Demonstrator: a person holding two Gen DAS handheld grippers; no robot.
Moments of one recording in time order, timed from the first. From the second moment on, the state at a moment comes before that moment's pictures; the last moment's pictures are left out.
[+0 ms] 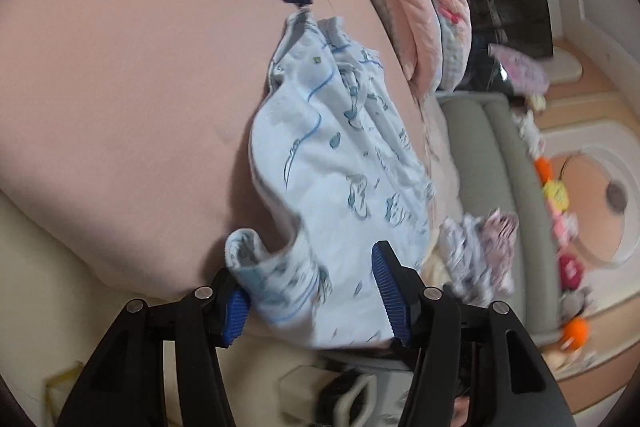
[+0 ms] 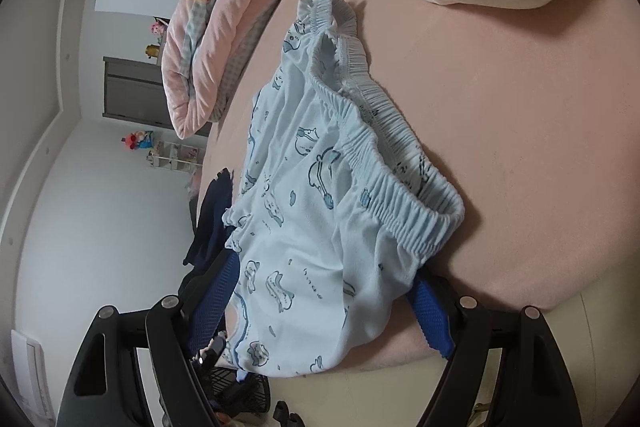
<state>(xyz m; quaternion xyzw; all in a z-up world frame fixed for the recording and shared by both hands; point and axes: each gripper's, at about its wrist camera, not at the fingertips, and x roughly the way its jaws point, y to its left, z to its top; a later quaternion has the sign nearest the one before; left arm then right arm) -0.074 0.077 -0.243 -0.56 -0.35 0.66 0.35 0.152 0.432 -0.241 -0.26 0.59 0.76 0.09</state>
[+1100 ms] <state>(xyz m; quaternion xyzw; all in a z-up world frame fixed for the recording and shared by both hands) -0.055 0.090 -0.197 -0.50 -0.21 0.76 0.35 0.150 0.392 -0.192 -0.39 0.26 0.84 0.27</state>
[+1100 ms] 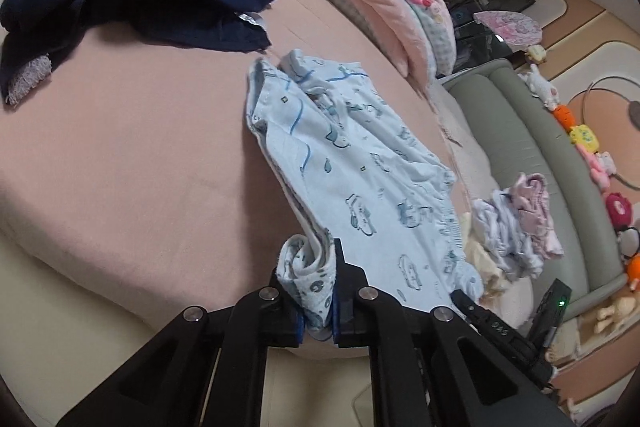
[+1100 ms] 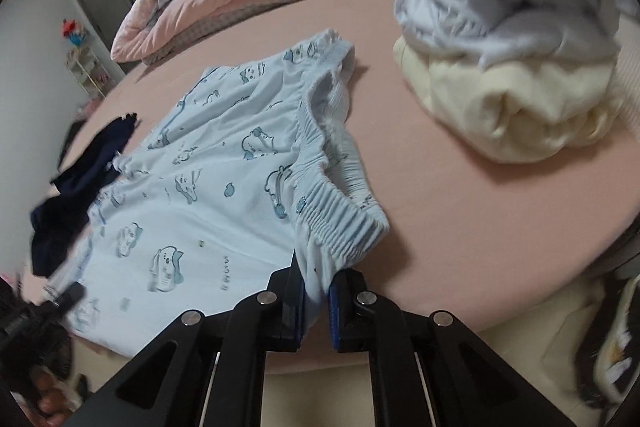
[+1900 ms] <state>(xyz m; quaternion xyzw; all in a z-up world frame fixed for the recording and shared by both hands) -0.030 0.082 -0.172 -0.50 -0.17 0.75 0.38 0.177 0.376 -0.167 -0.42 0.24 0.83 0.28</state>
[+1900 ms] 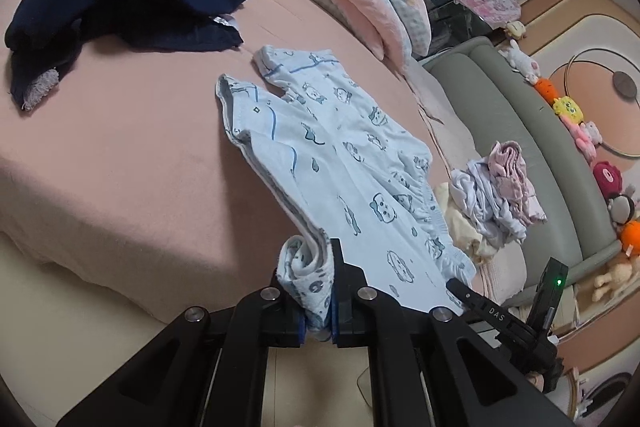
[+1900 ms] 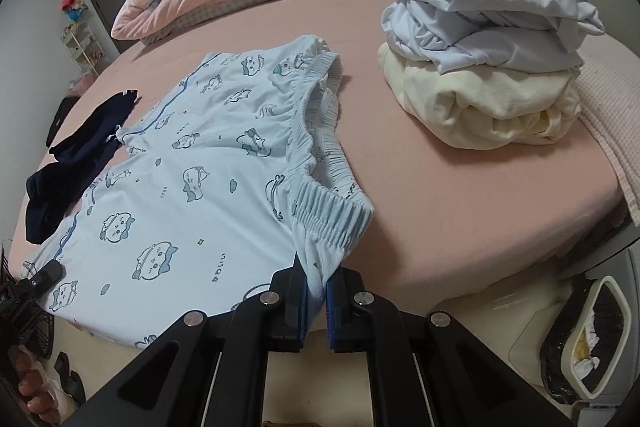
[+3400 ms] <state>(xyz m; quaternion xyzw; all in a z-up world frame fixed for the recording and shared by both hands) -0.106 0.126 -0.143 -0.50 -0.16 0.75 0.40 0.137 0.403 -0.156 -0.44 0.24 0.84 0.22</state>
